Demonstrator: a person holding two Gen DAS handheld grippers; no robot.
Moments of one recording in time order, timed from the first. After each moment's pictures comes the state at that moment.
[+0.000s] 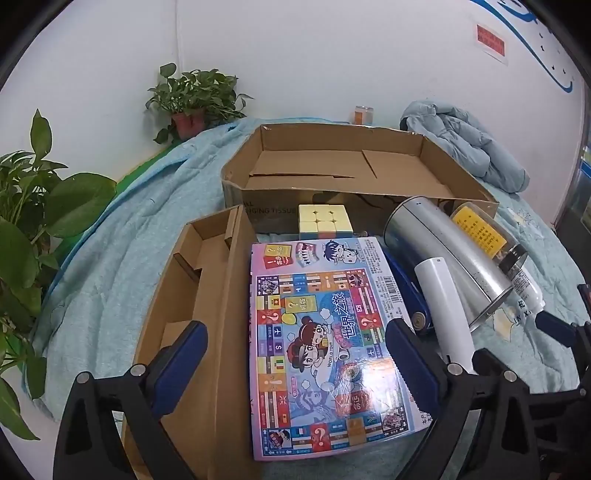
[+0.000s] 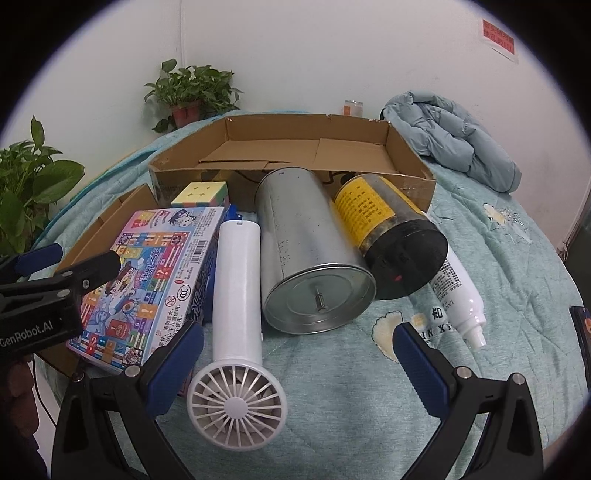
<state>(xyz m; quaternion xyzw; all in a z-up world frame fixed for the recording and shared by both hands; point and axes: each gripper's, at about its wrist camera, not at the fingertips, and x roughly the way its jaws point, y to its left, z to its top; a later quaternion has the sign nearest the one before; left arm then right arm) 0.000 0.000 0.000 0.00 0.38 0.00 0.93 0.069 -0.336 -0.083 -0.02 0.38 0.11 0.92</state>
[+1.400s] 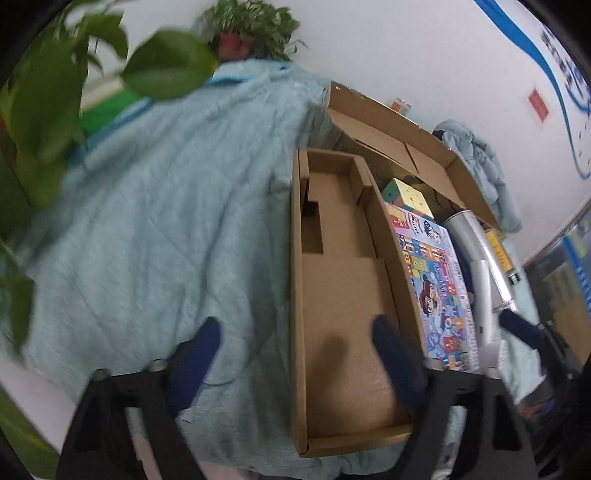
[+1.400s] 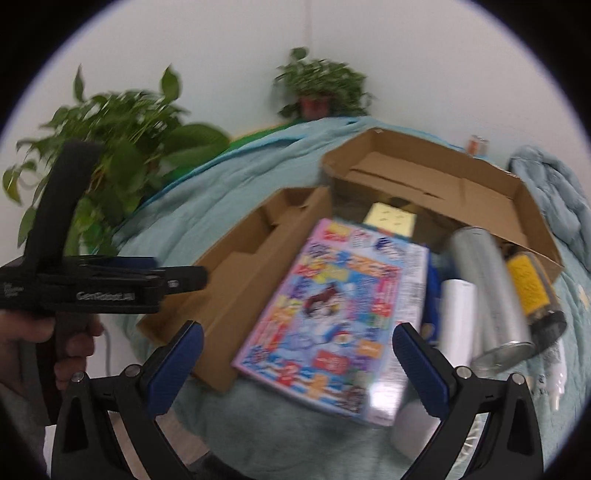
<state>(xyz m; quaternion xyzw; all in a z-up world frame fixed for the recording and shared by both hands) -0.033 0.177 -0.030 -0.18 0.47 -0.03 0.86 0.036 -0.207 -0.045 -0.08 0.37 0.32 0.87</state>
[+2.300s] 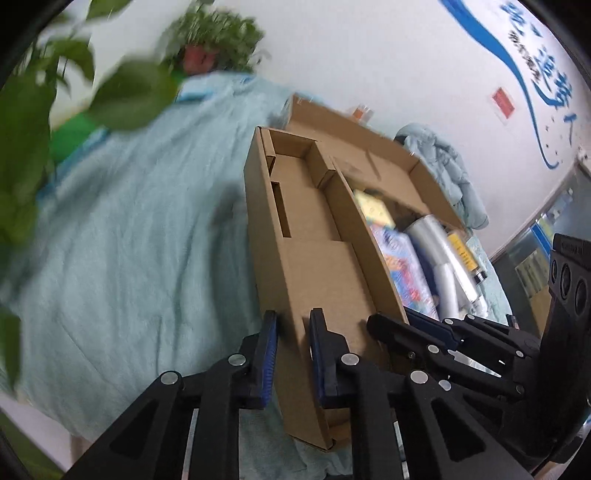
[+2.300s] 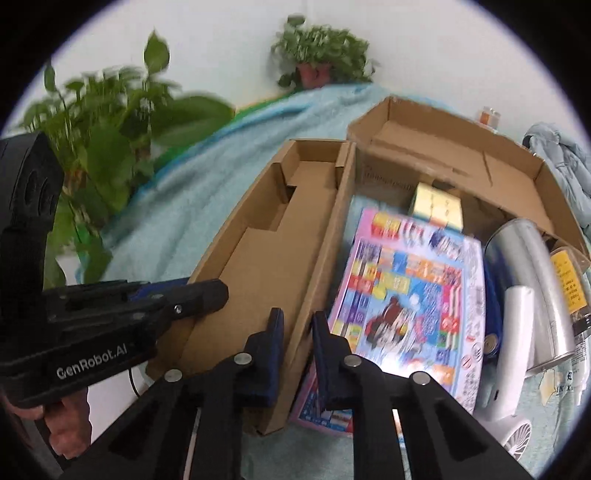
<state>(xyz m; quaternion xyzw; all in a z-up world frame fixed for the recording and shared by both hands) -0.027 0.167 0.007 -0.16 0.44 -0.09 0.88 0.059 -0.158 -0.051 -0.06 0.42 0.29 0.86</state>
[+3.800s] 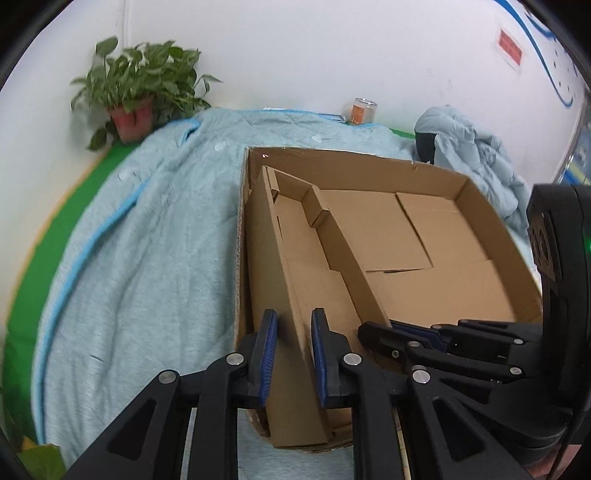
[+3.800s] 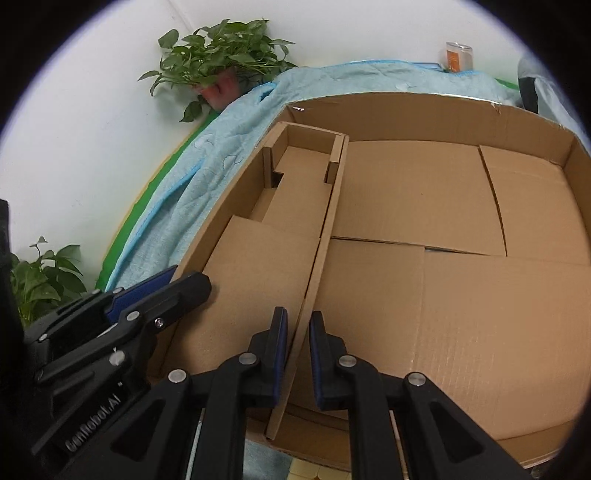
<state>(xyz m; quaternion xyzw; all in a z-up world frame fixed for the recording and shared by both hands) 0.332 0.090 0.008 0.00 0.46 -0.07 0.88 0.343 -0.161 -0.054 0.08 0.51 0.24 0.82</state>
